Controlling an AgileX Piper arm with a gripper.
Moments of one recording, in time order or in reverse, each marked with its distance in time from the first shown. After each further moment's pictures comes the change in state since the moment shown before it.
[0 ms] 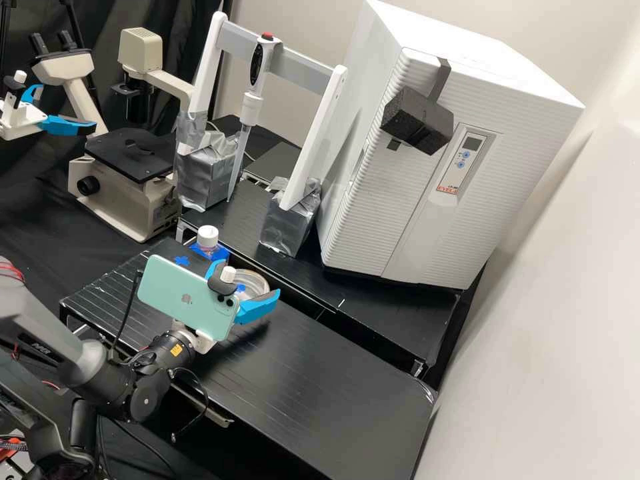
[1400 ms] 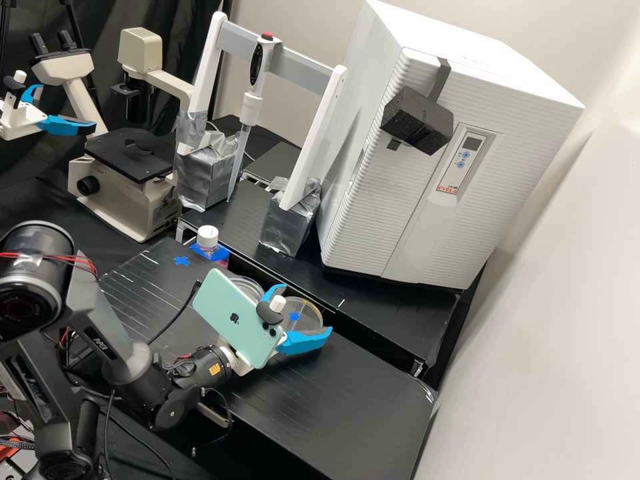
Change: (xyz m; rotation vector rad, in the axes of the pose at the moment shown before) arm 0.018 0.030 0.049 0.055 -0.209 0.189
